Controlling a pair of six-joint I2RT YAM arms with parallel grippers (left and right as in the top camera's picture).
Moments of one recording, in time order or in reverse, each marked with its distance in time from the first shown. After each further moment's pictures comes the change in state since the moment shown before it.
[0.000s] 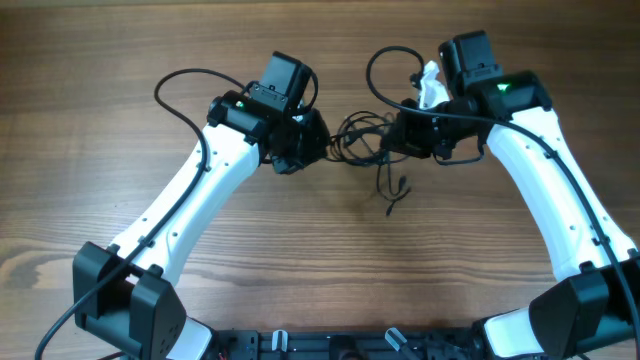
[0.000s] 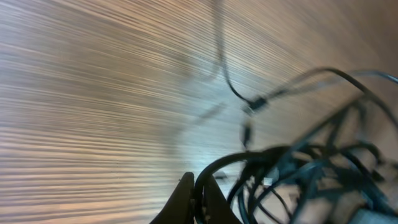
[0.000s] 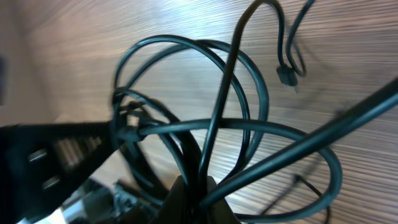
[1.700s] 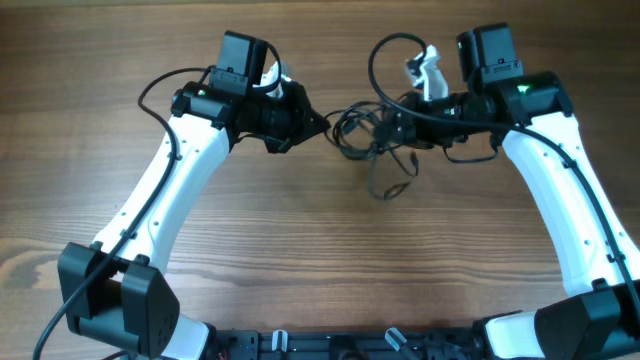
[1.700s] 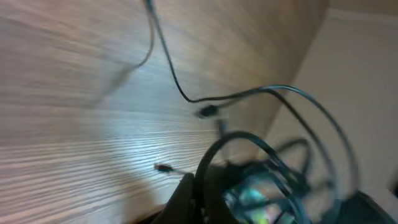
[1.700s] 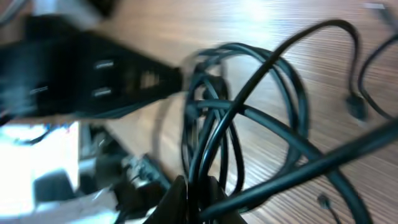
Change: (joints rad) left arm 0.152 0.000 -0.005 0.149 0.388 -0.018; right arm -0.031 -0.044 0.026 0.031 -0.261 -0.240
